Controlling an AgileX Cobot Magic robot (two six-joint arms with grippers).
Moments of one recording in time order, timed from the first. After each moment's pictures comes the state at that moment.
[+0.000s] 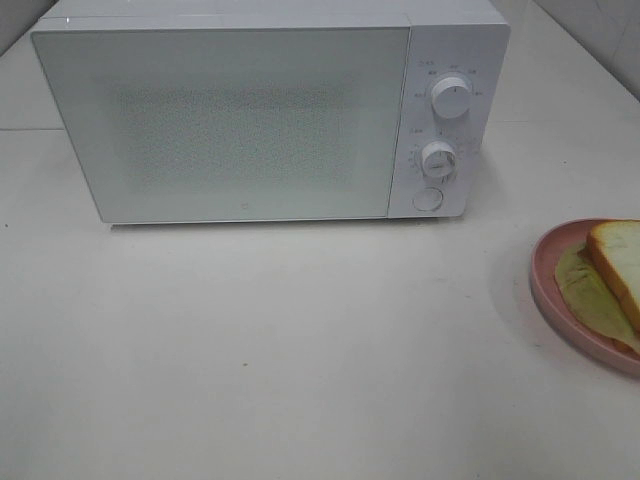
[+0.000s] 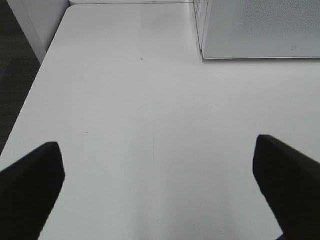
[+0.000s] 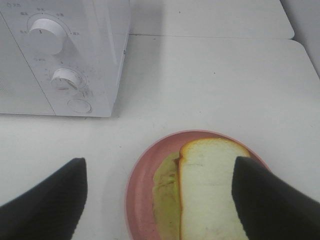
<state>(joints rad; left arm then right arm) 0.02 0.00 -0.50 -0.01 1.05 0.03 0.03 0.78 -0.54 -0.01 0.34 -0.01</state>
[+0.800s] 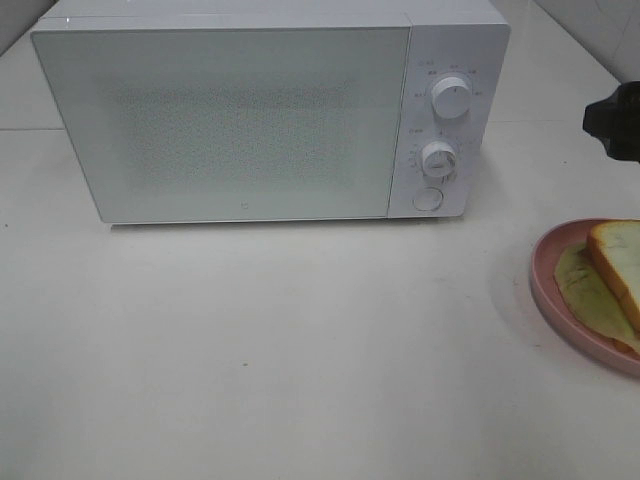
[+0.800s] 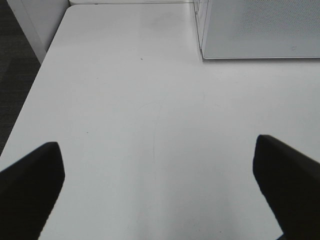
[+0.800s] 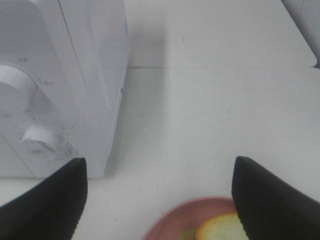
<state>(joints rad) 0.02 0.00 -0.50 -0.01 1.05 0.03 0.03 1.19 -0.54 -0.01 -0.17 0.01</state>
